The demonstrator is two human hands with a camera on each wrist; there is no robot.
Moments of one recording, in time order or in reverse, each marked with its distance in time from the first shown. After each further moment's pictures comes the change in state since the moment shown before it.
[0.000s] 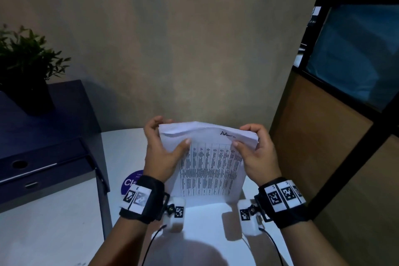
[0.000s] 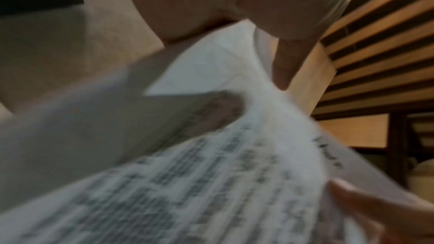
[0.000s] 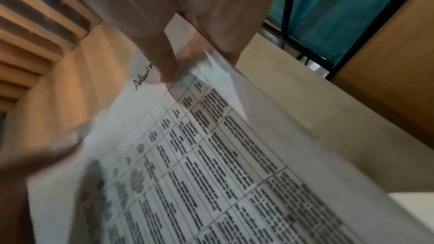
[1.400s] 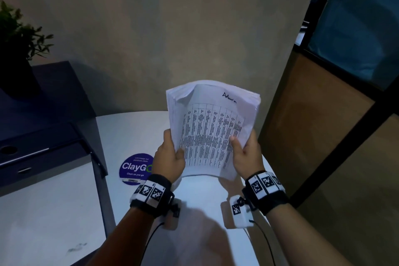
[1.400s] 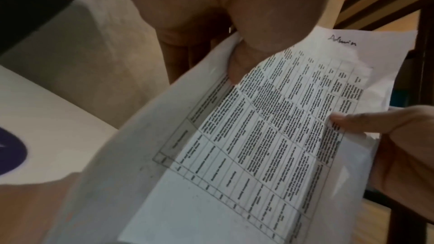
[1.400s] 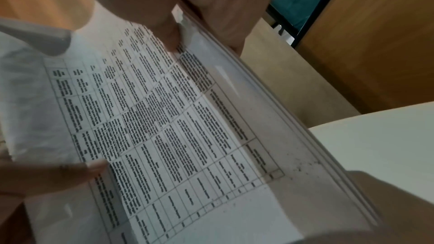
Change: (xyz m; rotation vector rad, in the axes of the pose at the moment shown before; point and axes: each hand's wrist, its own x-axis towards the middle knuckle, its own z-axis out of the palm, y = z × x) left_hand -0.031 -0.069 0.009 0.609 -0.164 -0.143; right_hand -0.024 0.069 0.019 -0.190 0.048 0.225
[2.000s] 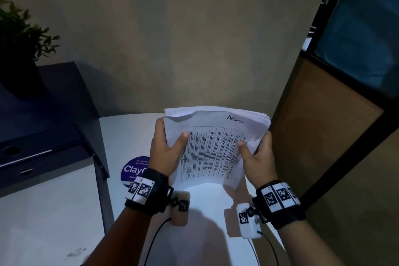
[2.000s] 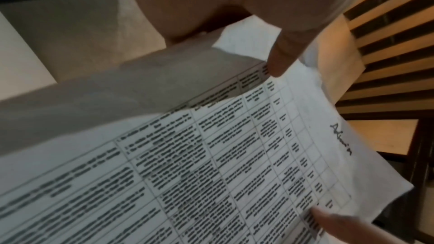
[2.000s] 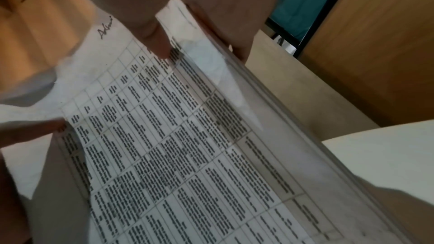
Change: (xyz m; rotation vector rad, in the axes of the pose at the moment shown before) left_hand 0.005 0.041 -0.034 -0.572 0.110 0.074; right_hand -0.002 -0.023 -0.015 0.125 0.050 0.032
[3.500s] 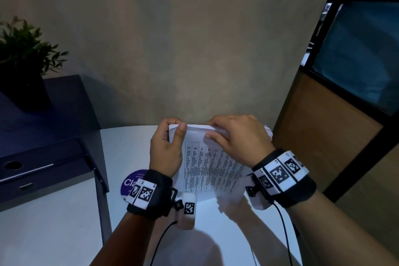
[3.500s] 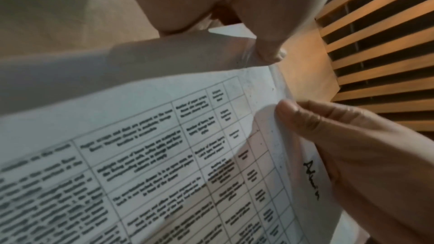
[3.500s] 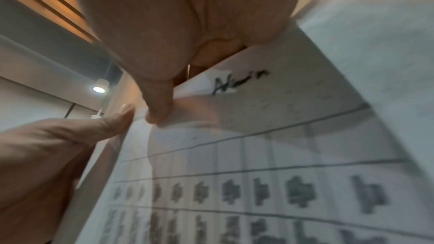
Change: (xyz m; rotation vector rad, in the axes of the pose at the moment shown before) left_hand 0.028 0.034 0.004 0.003 0.091 0.162; right_hand 0.044 -0.112 0.025 -0.954 -0.343 -0.739
